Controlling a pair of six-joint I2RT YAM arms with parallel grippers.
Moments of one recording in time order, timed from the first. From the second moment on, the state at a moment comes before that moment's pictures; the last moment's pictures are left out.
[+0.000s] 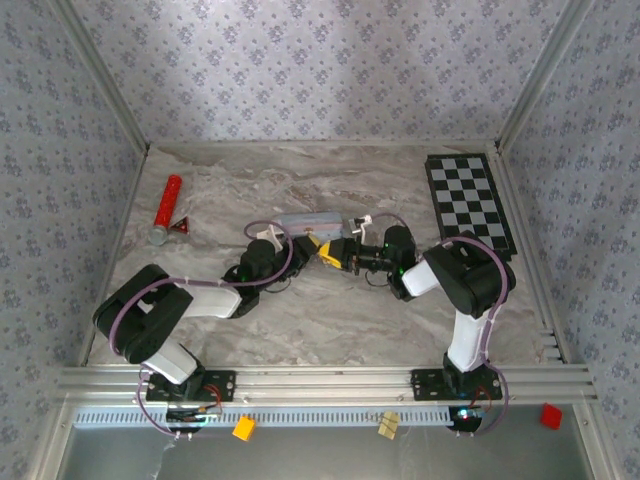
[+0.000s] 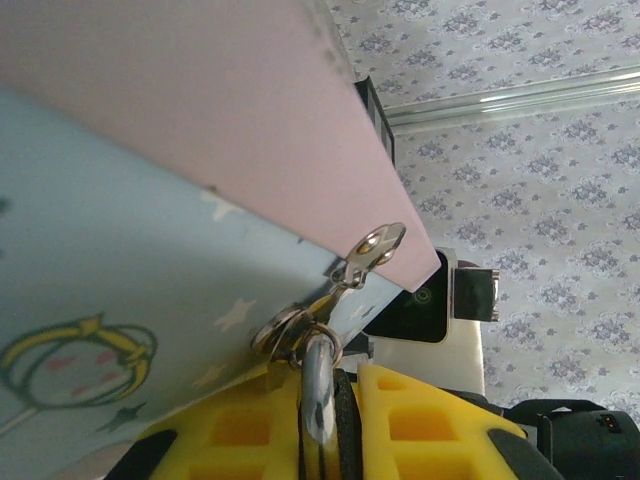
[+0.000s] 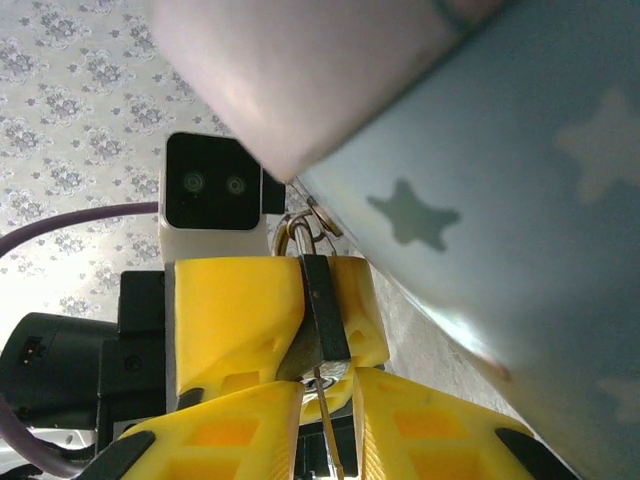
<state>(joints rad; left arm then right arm) -0.74 1.55 0.48 0.84 0.11 -1.37 0.49 1.86 0.56 1.24 -0.86 1.34</state>
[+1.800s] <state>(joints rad) -0.74 1.54 0.45 0.87 0.10 -1.38 0.50 1.85 0.54 1.25 -0.80 1.35</state>
